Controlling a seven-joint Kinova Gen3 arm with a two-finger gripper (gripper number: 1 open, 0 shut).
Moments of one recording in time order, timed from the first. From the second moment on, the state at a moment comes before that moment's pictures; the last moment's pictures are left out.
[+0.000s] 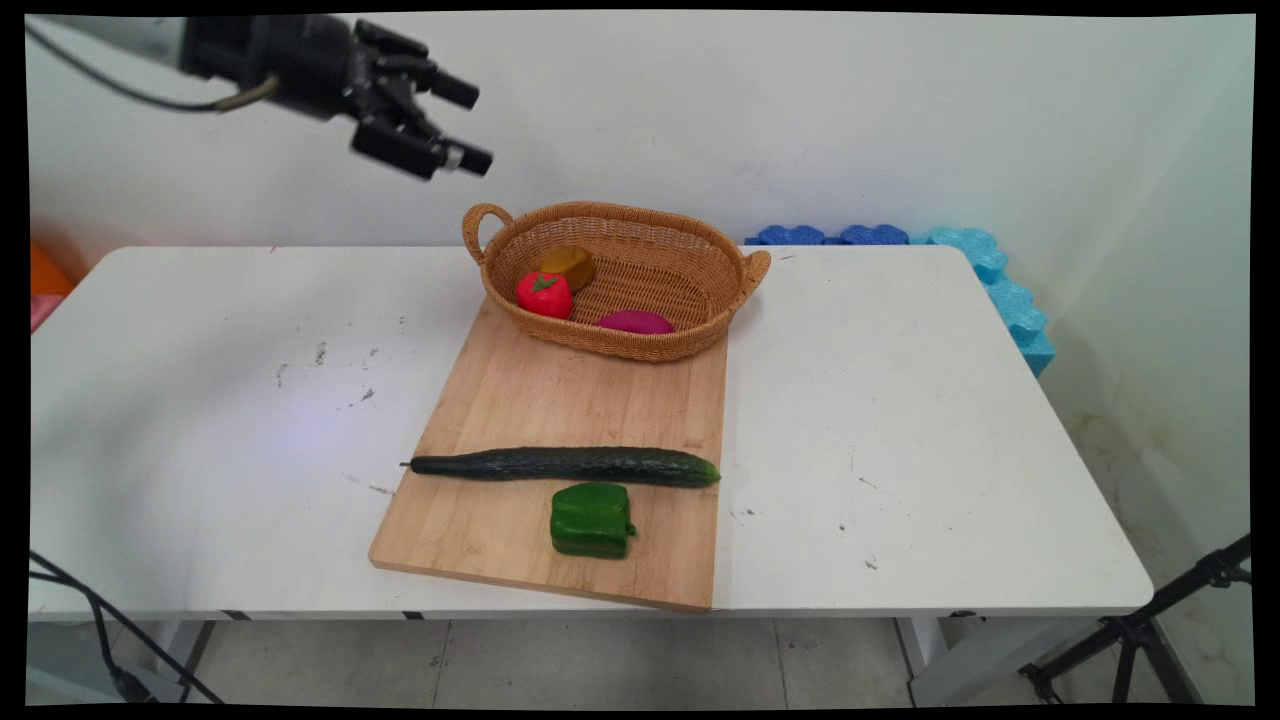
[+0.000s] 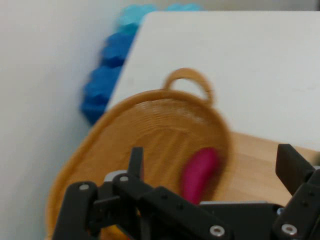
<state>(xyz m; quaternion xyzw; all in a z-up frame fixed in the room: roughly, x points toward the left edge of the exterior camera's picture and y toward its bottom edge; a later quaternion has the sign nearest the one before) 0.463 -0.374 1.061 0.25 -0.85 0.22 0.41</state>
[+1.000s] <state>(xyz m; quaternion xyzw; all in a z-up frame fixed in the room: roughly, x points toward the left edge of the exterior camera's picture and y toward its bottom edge) 0.412 -0.513 1.006 0.49 -0.81 0.22 0.23</state>
